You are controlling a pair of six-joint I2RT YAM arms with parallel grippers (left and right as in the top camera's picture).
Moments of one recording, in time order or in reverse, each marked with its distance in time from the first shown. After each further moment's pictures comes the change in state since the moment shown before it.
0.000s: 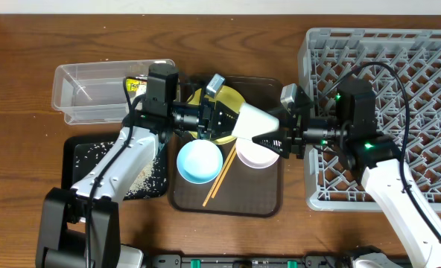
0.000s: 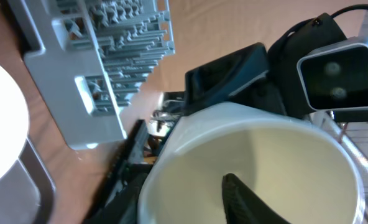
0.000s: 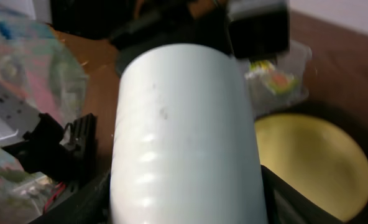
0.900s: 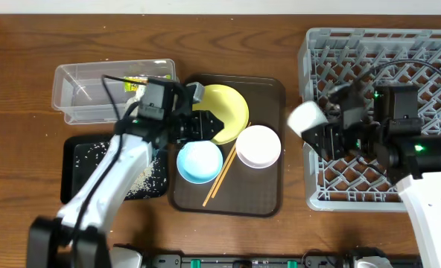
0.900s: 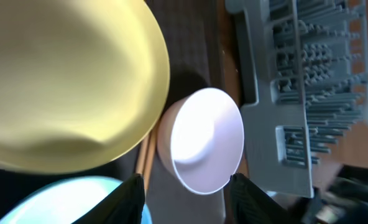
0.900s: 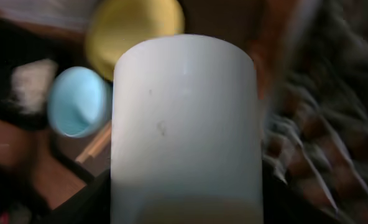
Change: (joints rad) left arm 0.001 -0.142 0.000 -0.439 -0.803 0.415; right arm -0.162 -0.110 0.258 -0.780 0.638 0.165
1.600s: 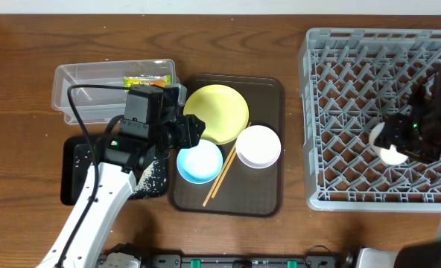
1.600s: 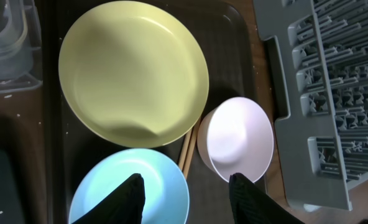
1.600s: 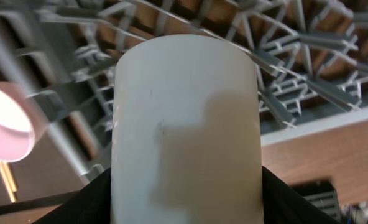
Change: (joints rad) left arm 0.000 -0.208 0.000 -0.146 -0.234 0.025; right arm -0.392 0.329 0.319 -0.460 0.340 0.136
